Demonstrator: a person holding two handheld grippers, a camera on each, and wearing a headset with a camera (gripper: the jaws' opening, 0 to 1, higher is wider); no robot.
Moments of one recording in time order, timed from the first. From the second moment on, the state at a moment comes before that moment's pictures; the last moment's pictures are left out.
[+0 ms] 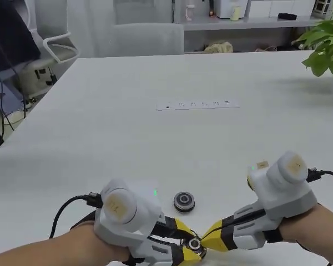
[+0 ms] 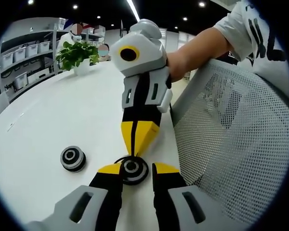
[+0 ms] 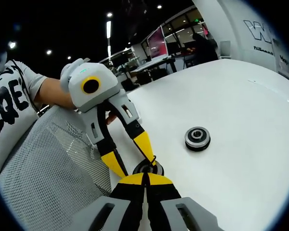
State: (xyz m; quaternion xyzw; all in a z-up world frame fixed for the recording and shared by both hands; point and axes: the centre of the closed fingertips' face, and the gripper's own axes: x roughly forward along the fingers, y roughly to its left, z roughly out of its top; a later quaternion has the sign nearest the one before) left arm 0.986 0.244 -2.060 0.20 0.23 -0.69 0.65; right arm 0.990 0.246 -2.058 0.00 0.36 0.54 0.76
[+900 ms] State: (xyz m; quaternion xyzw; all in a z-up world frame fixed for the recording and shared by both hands) left arm 0.984 0.270 -2.021 0.19 0.22 -0.69 0.67; right arm 0.991 0.248 -2.045 0.01 0.34 0.54 0.77
